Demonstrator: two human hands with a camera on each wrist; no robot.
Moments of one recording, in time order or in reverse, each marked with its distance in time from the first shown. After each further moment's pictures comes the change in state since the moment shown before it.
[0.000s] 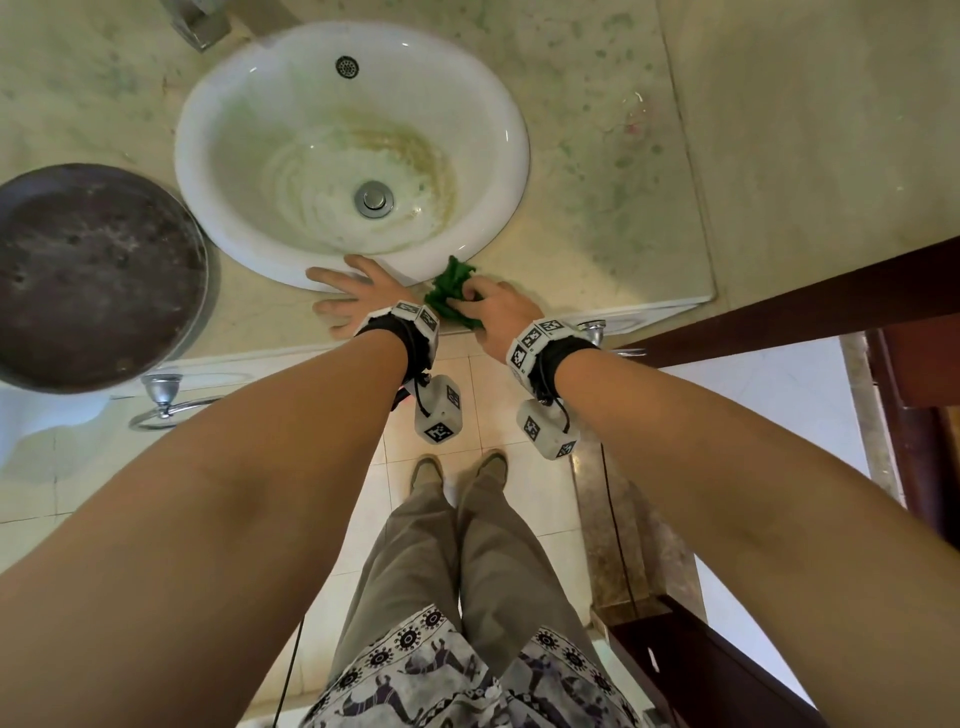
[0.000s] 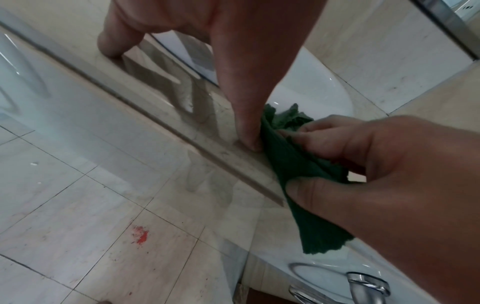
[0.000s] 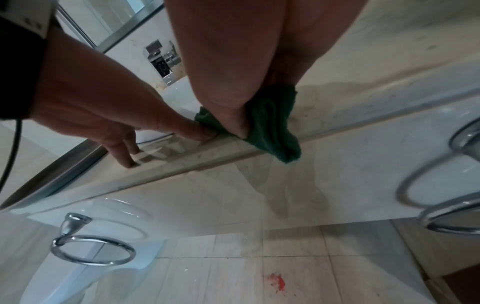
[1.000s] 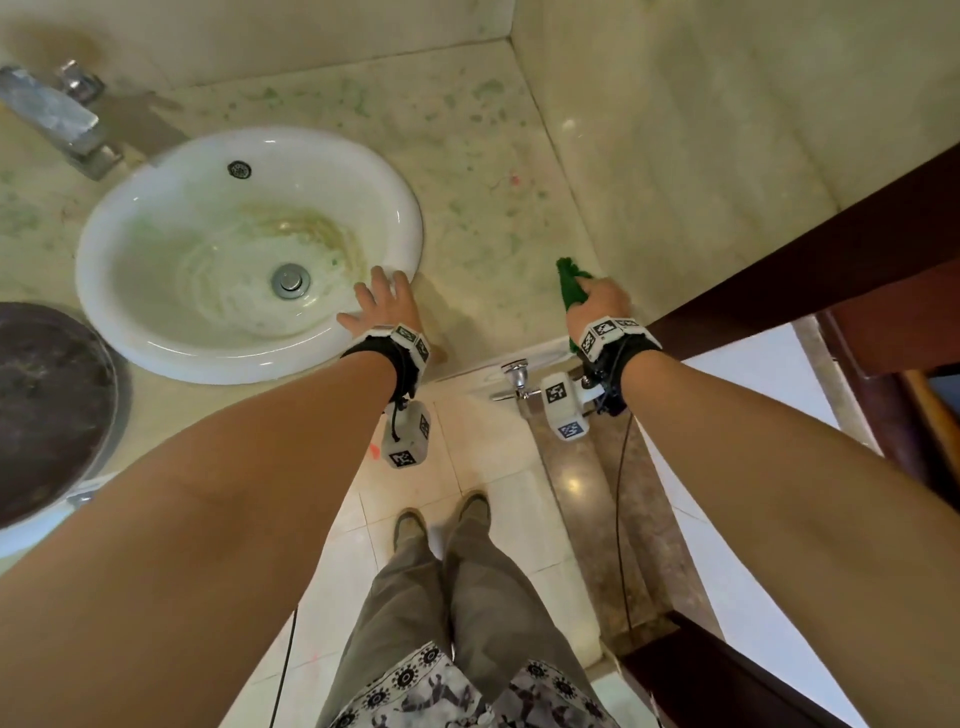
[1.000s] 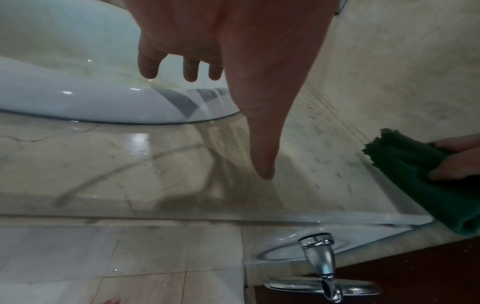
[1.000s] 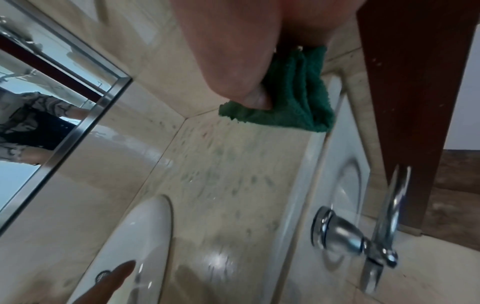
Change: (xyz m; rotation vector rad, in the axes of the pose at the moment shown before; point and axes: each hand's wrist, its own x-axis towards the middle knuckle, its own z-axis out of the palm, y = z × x) left_hand -0.025 0.110 -0.013 0.259 -0.083 0.546; right_hand -0.077 0.178 -0.079 0.516 0.398 0.884
